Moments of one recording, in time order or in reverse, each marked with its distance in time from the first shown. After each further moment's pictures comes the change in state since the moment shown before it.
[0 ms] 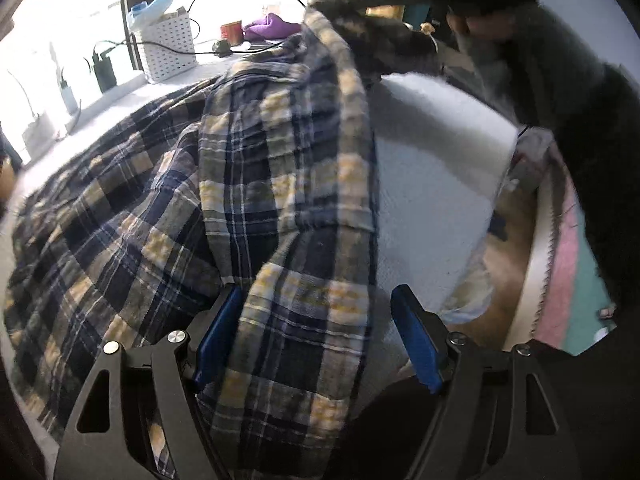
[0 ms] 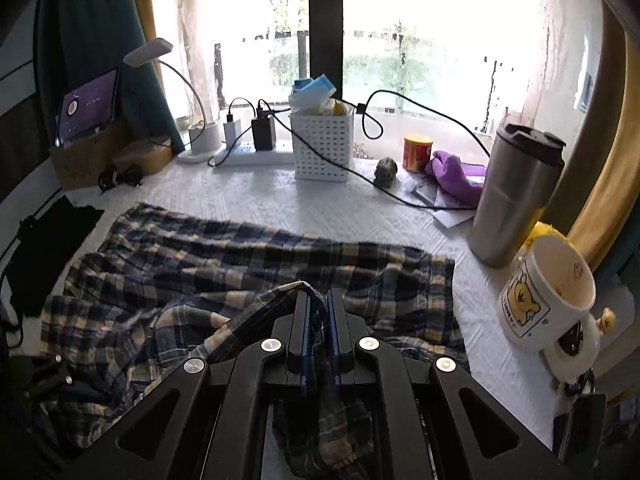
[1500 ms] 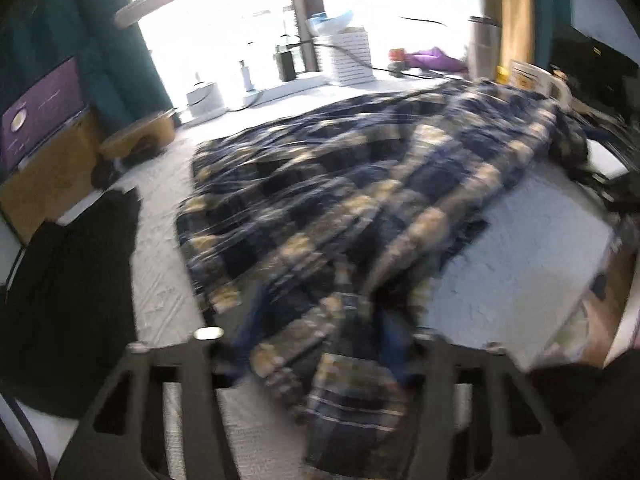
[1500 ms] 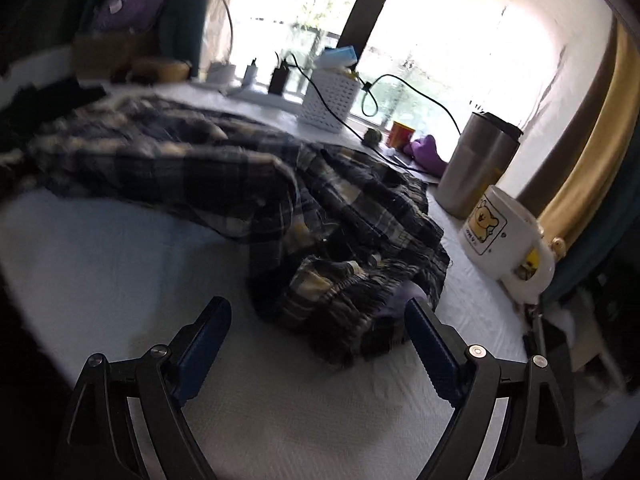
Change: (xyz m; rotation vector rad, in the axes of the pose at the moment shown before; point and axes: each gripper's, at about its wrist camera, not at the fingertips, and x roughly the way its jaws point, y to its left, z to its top) left arm -0.047 0.099 -0.081 -0.187 -0.137 0.390; right arm -0.018 0.039 -0.147 -0.277 -0.017 -0.255
